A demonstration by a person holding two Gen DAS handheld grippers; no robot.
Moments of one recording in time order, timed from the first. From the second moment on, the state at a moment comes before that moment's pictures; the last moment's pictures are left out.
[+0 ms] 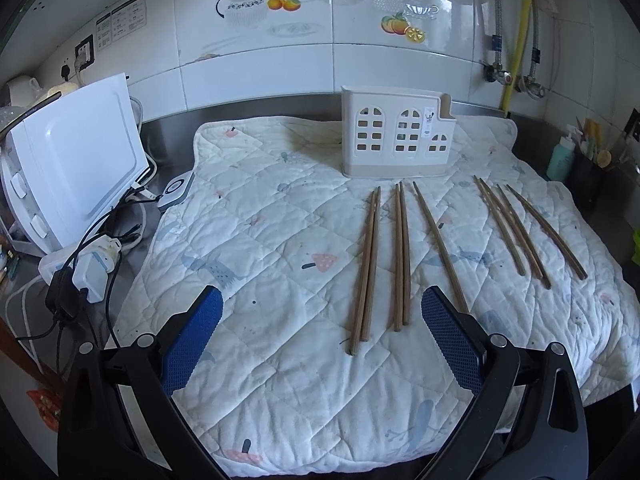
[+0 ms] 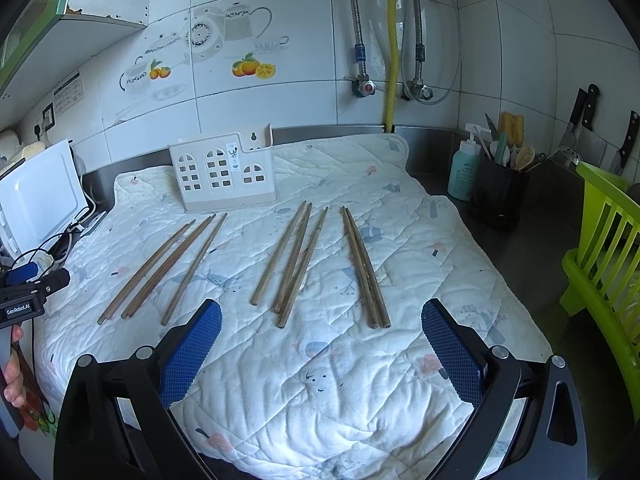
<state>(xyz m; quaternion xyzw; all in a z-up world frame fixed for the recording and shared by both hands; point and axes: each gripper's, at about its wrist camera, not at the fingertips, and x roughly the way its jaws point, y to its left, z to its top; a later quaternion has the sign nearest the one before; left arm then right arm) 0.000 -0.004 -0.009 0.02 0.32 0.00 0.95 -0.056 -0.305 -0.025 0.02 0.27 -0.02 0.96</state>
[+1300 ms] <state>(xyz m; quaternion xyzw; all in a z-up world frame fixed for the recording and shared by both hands) 0.006 0.023 -0.028 0.00 0.34 -0.01 0.94 -0.058 -0.333 -0.031 0.04 0.27 -0.05 0.96</state>
